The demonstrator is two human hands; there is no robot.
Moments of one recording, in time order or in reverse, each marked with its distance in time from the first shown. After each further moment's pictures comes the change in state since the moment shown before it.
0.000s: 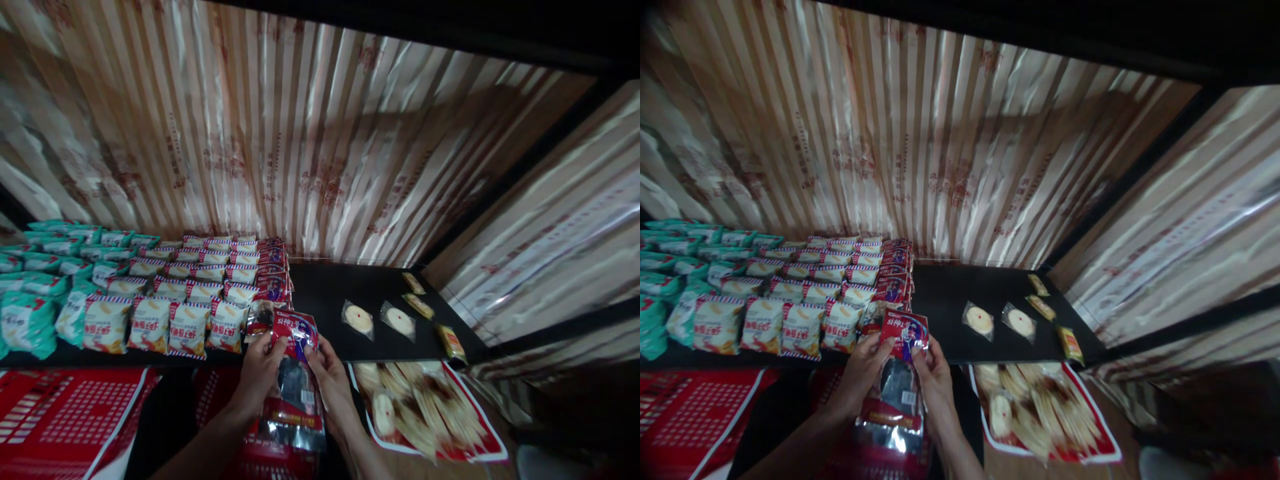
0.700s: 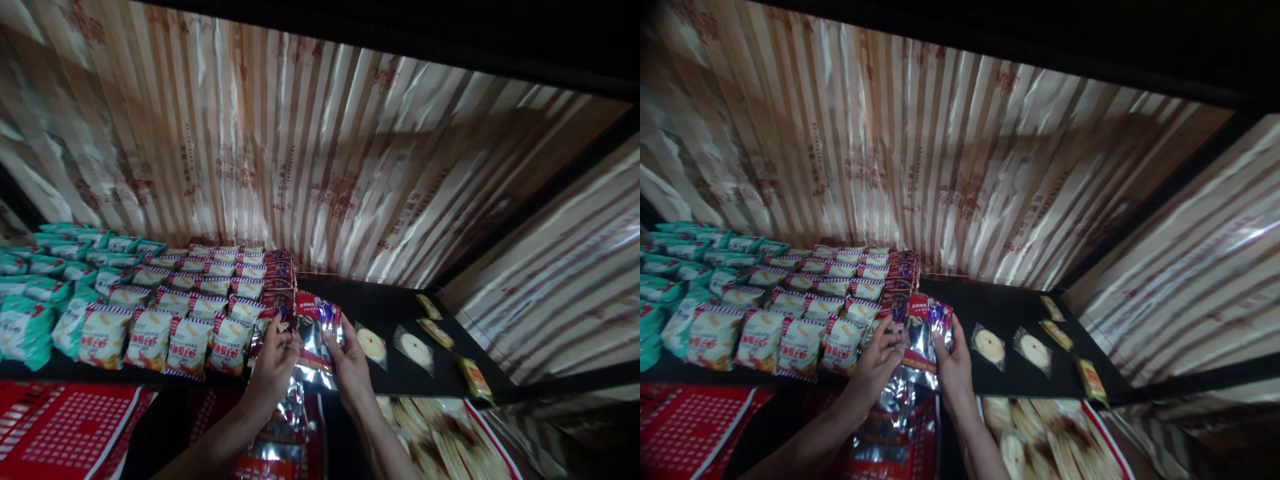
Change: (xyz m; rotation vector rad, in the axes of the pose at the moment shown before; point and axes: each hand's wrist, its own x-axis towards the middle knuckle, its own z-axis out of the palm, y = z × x) left_hand 0.031 0.021 0.010 -0.093 -0.002 0.059; right_hand 0.060 -0.043 0.008 -0.132 0.087 -0.194
